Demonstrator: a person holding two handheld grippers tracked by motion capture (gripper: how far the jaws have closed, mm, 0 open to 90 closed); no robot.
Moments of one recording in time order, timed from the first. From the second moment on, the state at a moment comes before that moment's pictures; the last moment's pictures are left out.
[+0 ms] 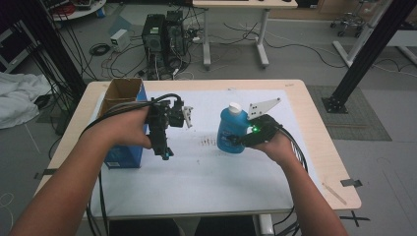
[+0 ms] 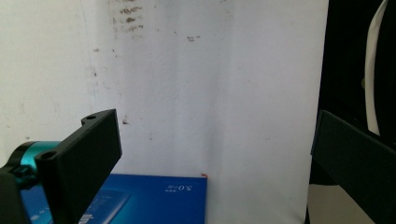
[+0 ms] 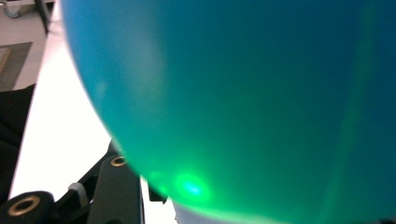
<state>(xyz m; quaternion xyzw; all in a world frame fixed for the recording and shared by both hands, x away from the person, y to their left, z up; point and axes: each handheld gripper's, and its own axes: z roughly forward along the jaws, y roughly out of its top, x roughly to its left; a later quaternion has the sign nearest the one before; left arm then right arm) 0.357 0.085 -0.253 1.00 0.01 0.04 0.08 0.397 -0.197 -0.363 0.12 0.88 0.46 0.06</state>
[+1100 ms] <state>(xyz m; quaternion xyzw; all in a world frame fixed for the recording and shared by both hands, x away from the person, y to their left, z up) 0.369 0.031 -0.237 1.00 -0.02 0.03 0.08 0.374 -0.147 -0.365 0.04 0.89 0.45 0.02</state>
